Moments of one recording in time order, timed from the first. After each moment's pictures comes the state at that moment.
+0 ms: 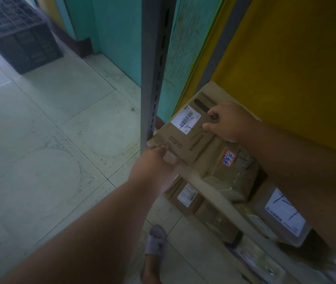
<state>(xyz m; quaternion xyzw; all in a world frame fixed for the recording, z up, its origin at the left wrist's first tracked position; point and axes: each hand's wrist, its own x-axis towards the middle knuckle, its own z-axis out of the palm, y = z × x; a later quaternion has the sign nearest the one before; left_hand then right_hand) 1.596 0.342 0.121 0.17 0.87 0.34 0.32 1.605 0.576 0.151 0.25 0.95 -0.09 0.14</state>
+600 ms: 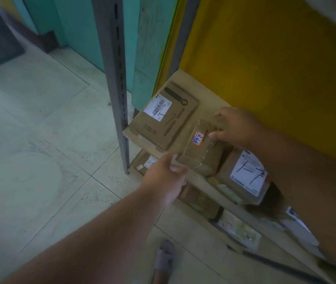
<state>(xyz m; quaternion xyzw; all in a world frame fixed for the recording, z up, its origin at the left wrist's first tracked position) 1.674 0.355 0.152 0.08 0.72 0.47 0.50 1.708 0.583 0.195 0.32 0.93 -0.10 0.16</state>
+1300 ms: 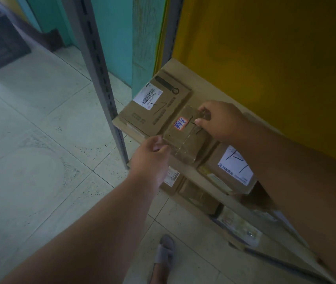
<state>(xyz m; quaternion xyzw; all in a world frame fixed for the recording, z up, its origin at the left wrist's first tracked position) 1.692 0.378 0.144 -0.05 0.72 0.57 0.38 1.720 0.577 0.176 0.31 0.93 -0.17 0.10</state>
